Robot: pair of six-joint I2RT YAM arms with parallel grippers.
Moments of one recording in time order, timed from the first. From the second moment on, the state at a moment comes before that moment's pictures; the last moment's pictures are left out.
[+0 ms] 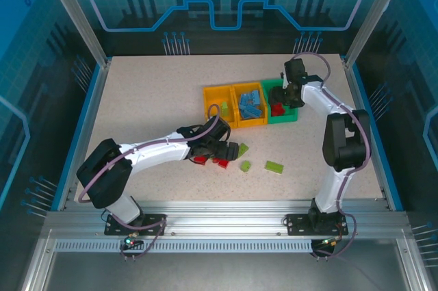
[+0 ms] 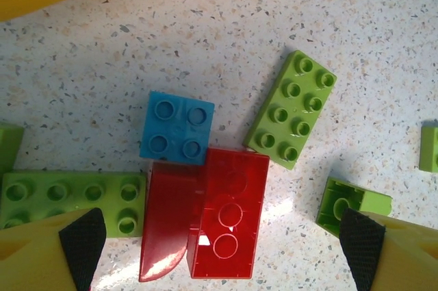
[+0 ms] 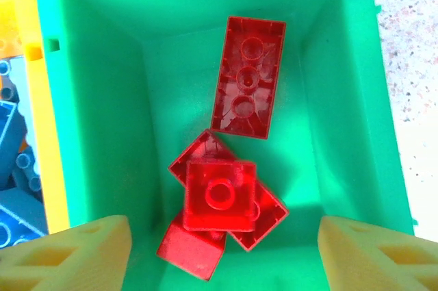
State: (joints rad) left arm -0.80 1.61 1.00 -0.45 -0.03 -0.64; right arm 0.15 1.87 1.45 -0.66 -0.02 0.22
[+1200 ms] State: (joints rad) left arm -0.55 1.29 0.76 -0.48 -0.15 -0.75; right arm 0.77 1.53 0.92 -0.68 -0.11 0.09
